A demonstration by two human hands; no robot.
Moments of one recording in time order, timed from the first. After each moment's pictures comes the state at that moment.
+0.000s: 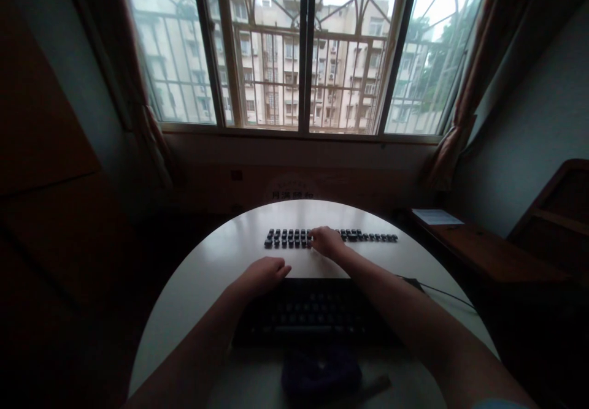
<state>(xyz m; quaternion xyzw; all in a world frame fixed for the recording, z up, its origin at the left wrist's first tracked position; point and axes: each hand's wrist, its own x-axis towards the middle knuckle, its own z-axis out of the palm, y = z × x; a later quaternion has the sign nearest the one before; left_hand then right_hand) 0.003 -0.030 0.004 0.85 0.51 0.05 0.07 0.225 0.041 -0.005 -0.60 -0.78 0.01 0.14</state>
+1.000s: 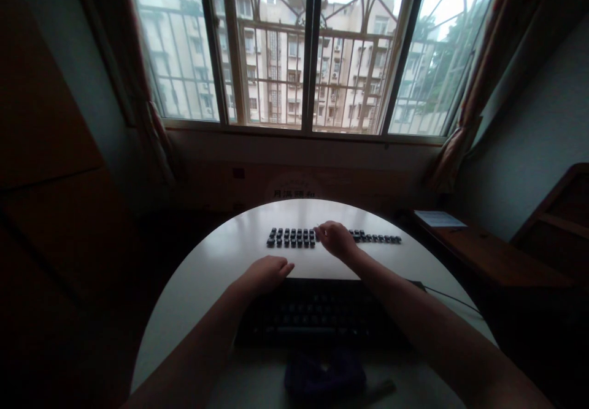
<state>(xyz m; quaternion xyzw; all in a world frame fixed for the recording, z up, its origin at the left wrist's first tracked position) 0.002 -0.028 0.003 0.86 0.51 0.05 0.07 0.235 0.021 0.011 -0.59 -0.77 0.00 0.24</state>
